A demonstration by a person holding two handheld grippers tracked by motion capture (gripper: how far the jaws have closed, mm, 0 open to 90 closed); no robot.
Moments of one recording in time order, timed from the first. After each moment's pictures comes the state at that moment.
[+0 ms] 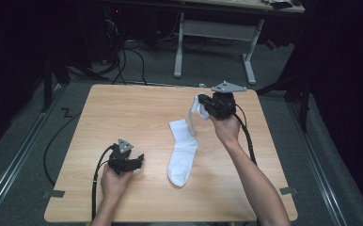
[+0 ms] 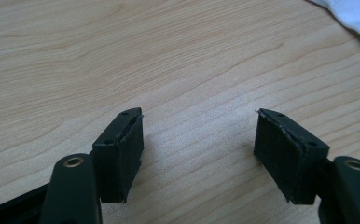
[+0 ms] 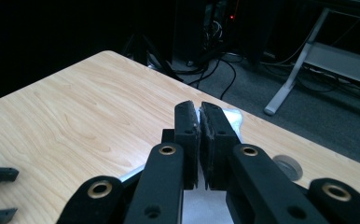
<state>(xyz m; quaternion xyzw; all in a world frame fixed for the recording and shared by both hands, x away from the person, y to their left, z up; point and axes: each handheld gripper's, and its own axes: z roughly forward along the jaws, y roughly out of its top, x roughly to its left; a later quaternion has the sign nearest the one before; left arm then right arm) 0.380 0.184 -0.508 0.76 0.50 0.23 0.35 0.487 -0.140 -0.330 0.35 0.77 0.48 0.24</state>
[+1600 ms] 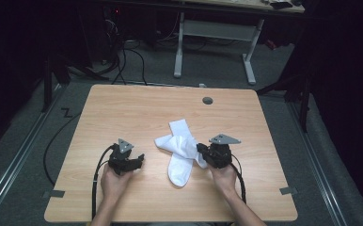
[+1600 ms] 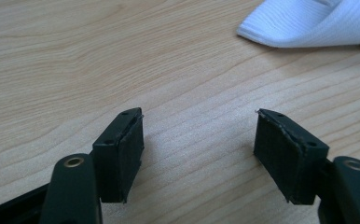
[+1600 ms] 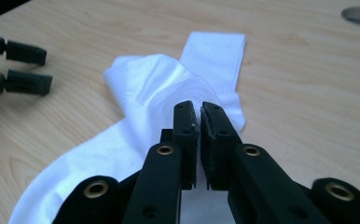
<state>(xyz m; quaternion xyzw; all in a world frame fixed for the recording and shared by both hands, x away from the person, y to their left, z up) 0.381 0.184 -0.508 0.76 0.50 0.23 0.35 0.399 -0.156 -0.458 0.41 0.79 0.43 0.17</state>
